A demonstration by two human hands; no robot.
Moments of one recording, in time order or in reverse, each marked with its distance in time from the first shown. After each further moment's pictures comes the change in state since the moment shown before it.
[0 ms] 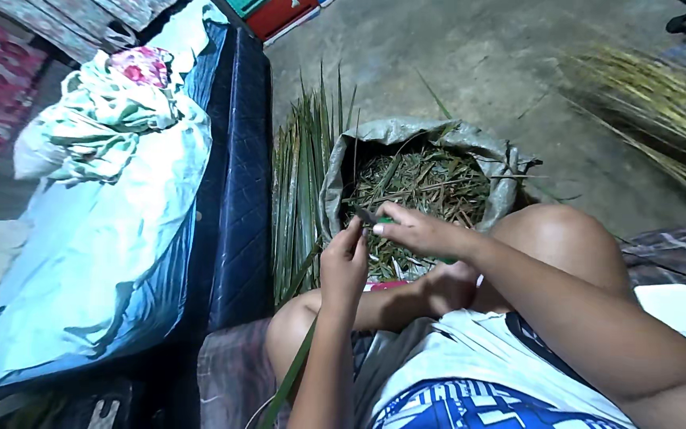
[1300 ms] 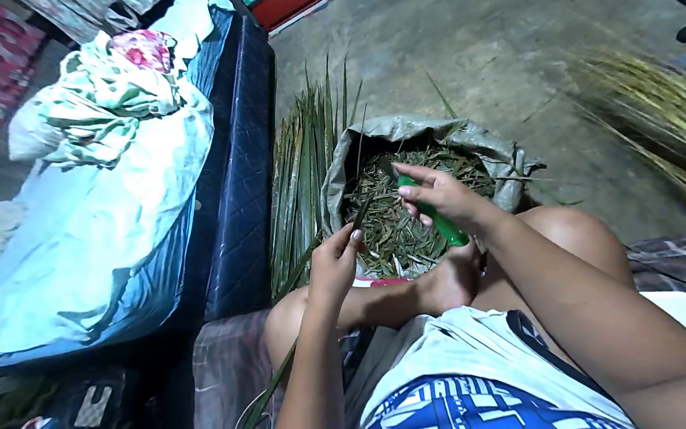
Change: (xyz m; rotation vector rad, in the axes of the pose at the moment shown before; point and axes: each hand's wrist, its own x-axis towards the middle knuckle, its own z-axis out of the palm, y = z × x) left_hand 0.000 -0.008 -0.027 -0.189 -0.174 -0.197; right_hand 0.003 0.007 -0.023 0.478 0.199 -0.109
